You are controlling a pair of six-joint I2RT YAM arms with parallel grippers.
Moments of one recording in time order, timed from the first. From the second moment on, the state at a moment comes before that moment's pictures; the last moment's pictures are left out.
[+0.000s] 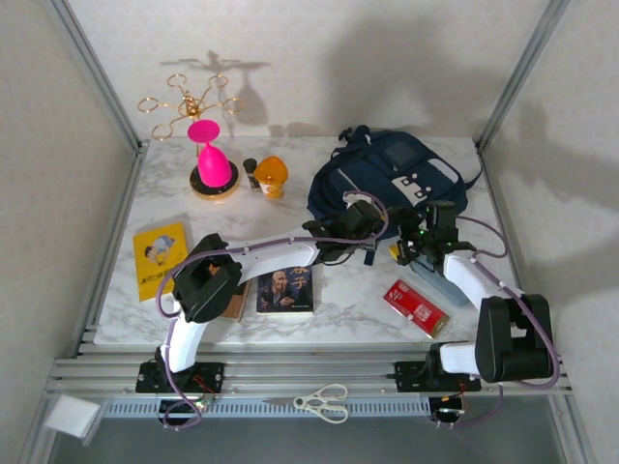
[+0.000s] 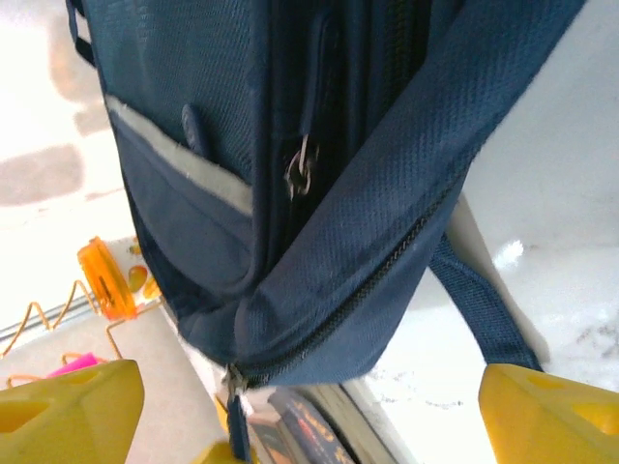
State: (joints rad) left arm -0.96 2.05 1.58 -0.24 -0.22 -0.71; right arm 0.11 1.34 0.68 -0.09 -0.45 1.30
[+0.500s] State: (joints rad) left arm -0.95 2.04 1.56 -0.23 -0.22 -0.68; right arm 0.10 1.49 0.76 -0.09 -0.38 1.28
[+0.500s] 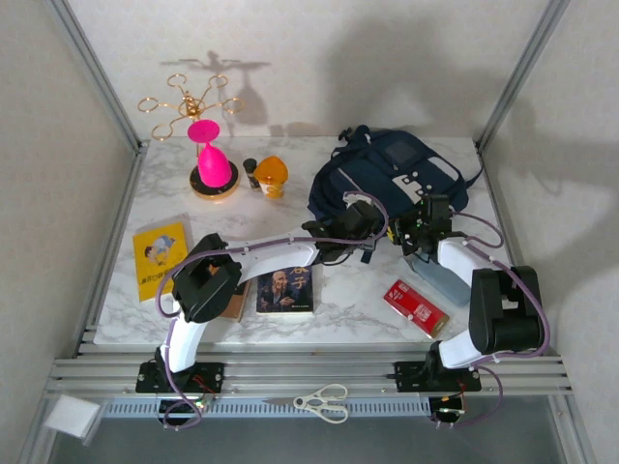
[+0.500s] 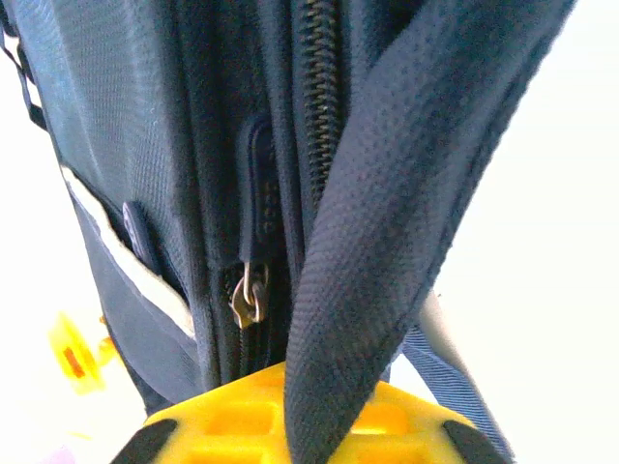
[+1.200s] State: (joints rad) left arm -0.84 1.93 1.39 -0.16 -0.13 -0.55; right arm -0.12 1.53 0.98 -0.37 -0.52 0.86
